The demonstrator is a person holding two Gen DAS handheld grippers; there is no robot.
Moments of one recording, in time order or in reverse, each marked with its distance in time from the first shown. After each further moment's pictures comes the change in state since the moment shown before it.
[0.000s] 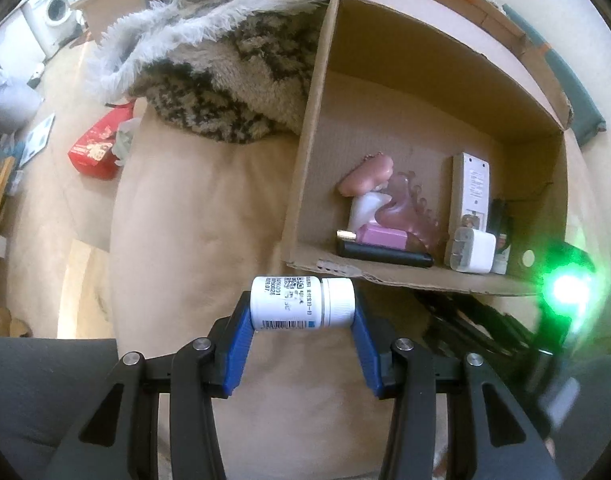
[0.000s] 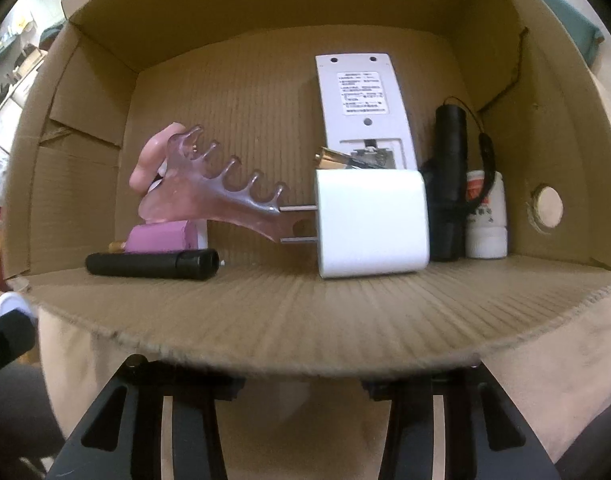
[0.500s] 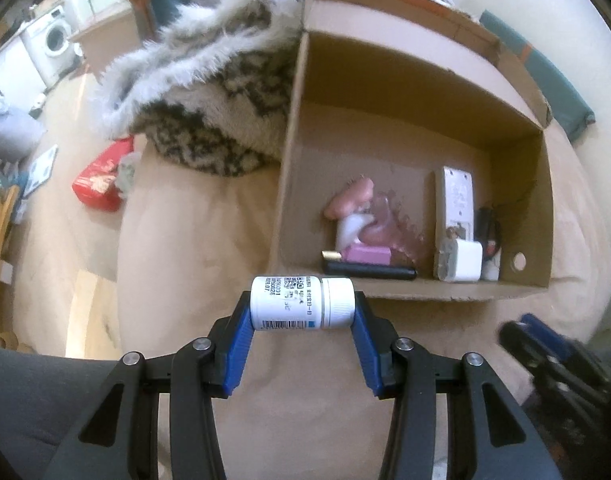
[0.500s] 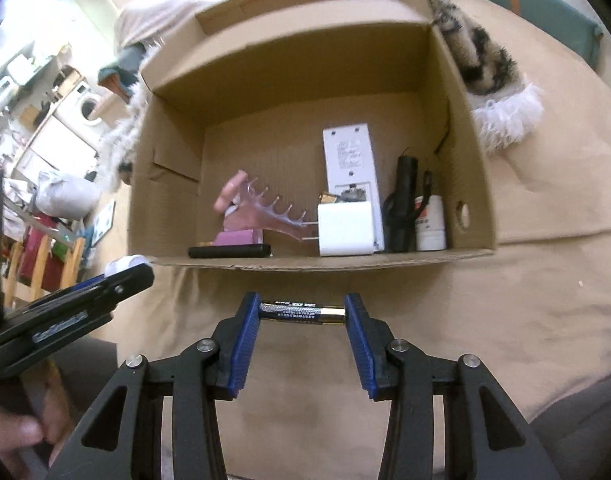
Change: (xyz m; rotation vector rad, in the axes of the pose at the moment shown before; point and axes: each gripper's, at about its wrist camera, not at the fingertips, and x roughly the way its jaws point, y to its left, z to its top) left arm -0.019 -0.012 -0.004 0.045 -0.117 0.016; right arm -0.105 -0.024 -0.024 -0.020 -0.118 0.150
